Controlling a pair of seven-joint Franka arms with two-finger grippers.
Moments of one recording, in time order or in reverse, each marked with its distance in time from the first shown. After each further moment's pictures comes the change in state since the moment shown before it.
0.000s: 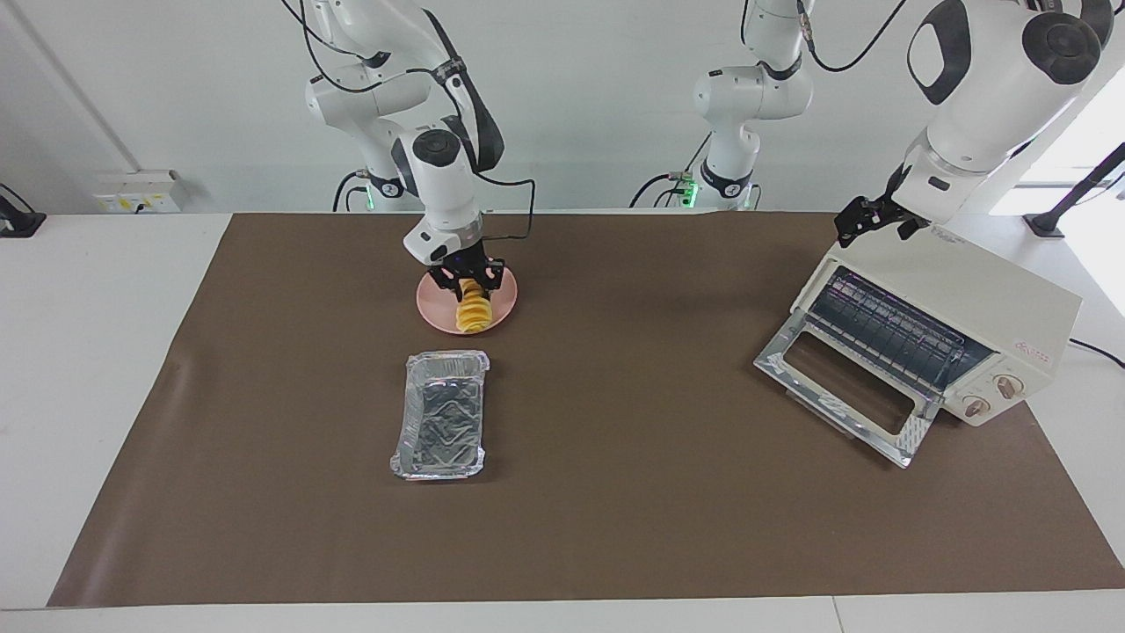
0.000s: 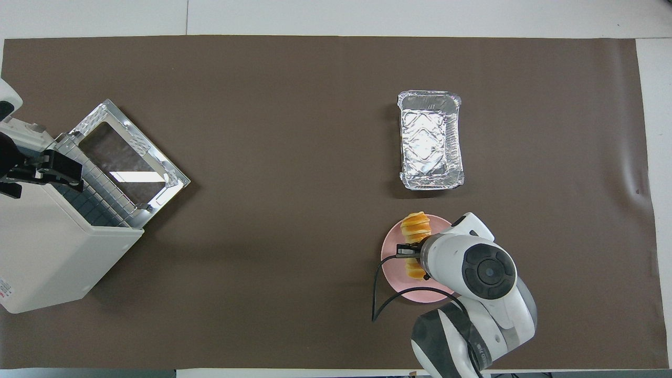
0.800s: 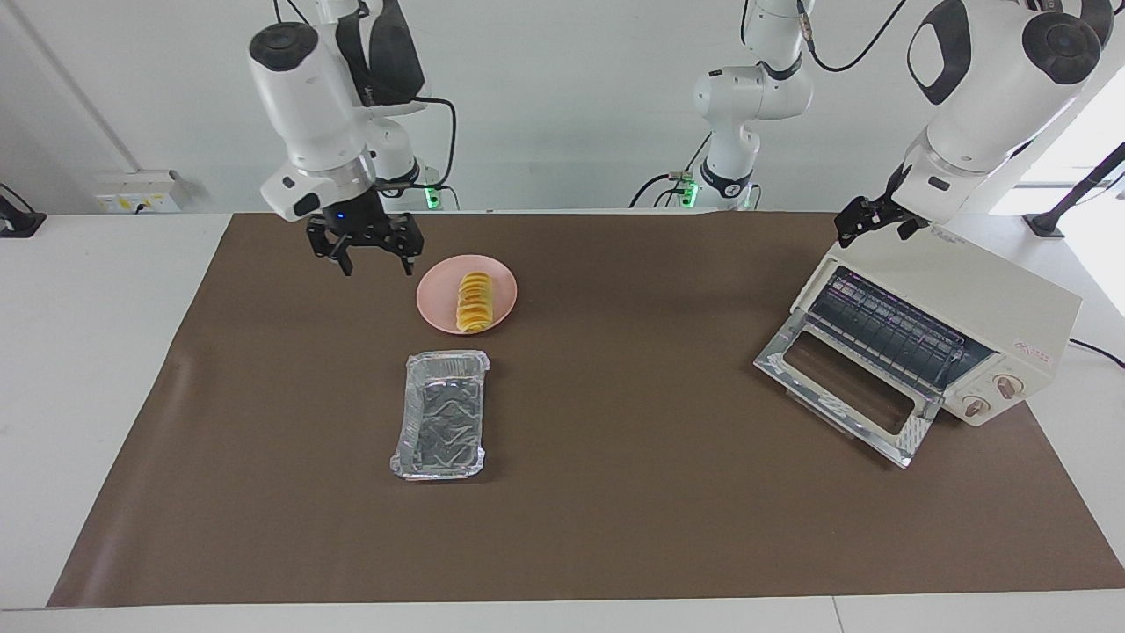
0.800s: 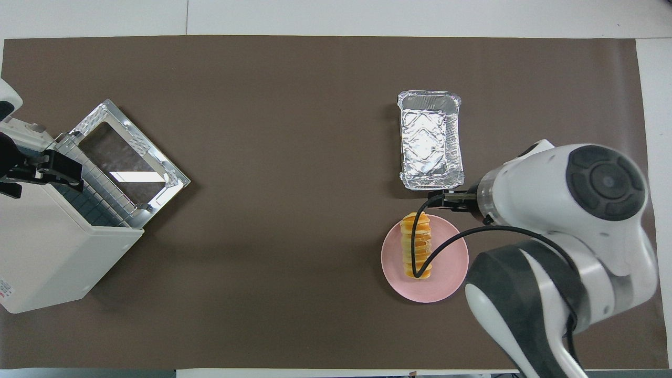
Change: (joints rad) left arm 0.000 0.000 0.000 0.000 0.000 0.000 0.000; right arm -0.323 -0.033 -0.024 0.581 0.000 -0.620 -0.397
